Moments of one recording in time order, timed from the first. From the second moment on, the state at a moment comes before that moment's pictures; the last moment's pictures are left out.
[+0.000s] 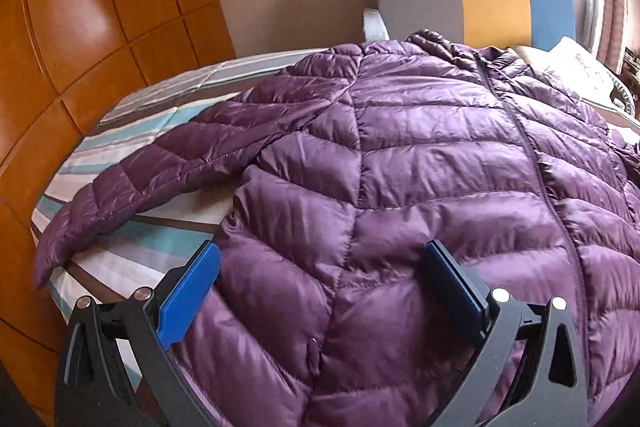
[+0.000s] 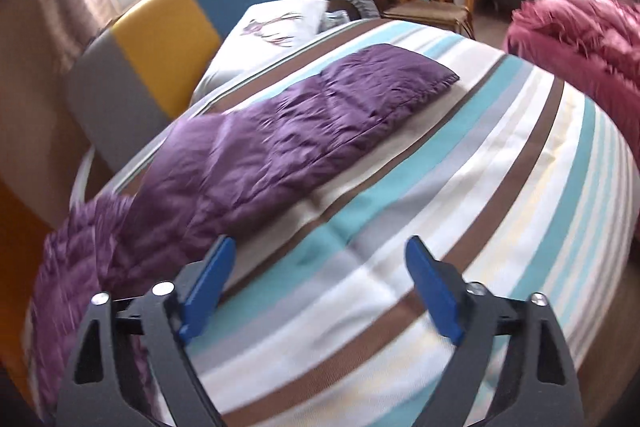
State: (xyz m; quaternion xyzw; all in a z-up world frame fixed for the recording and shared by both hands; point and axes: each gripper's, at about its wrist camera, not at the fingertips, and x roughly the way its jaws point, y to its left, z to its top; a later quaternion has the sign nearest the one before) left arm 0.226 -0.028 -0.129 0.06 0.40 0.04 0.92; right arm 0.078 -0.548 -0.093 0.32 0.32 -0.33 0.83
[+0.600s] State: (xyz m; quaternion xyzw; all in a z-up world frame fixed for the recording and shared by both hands) left arm 0.231 -0.018 -0.148 0.03 0.42 0.05 0.91; right arm 0.110 -0.662 -0.128 0.46 0.24 -0.37 0.77
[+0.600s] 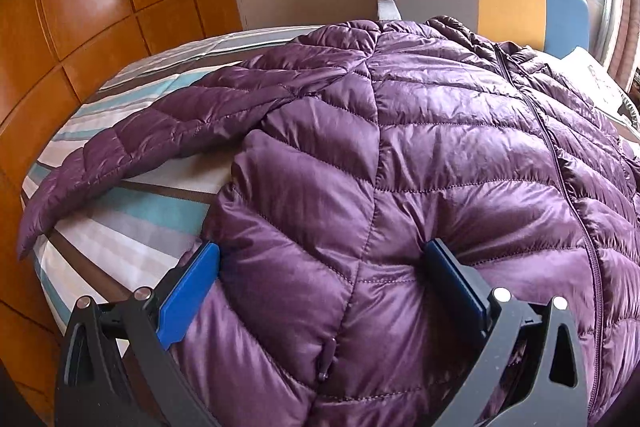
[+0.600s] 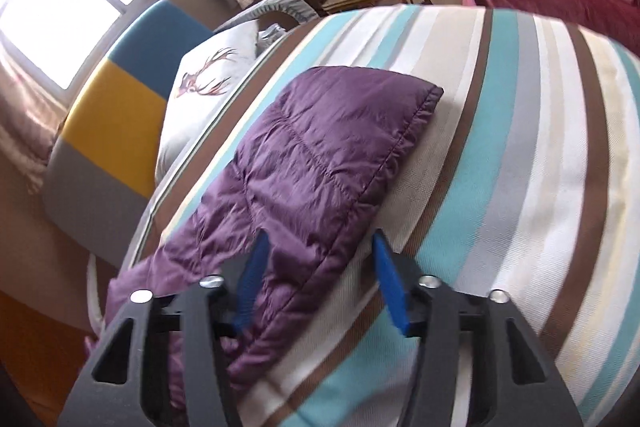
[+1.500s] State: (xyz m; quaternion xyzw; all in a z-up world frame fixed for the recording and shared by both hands) left arm 0.253 0.005 -0.150 -0.01 0.45 0.04 0.89; right arm 0.111 -0.590 -0.042 0.23 0.23 -0.41 0.85
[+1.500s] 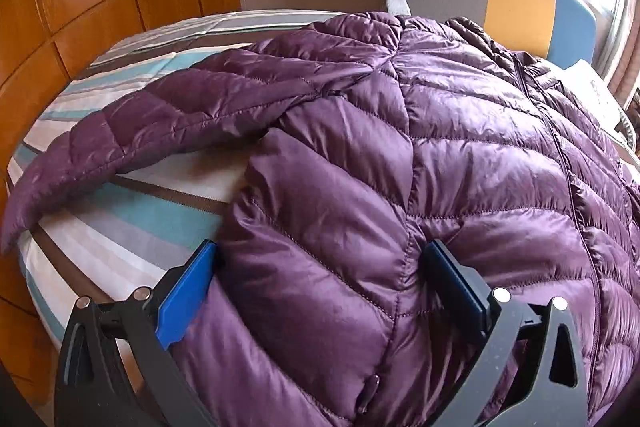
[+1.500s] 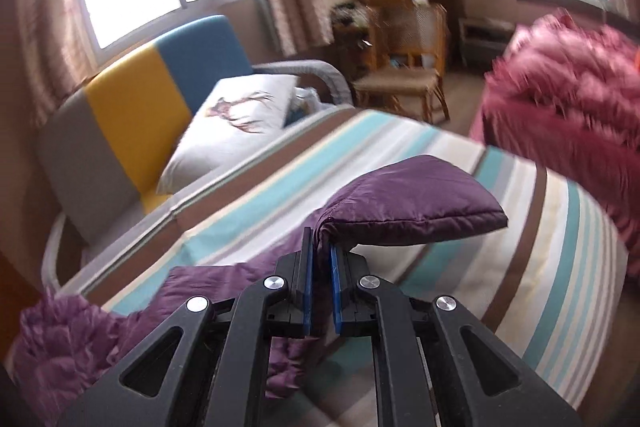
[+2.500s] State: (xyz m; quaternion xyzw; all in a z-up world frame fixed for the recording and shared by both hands) left arm 0.245 0.011 -0.151 -0.03 0.43 0.02 0.90; right arm 0.253 -0.200 -0.094 -0.23 0.35 0.08 0.90
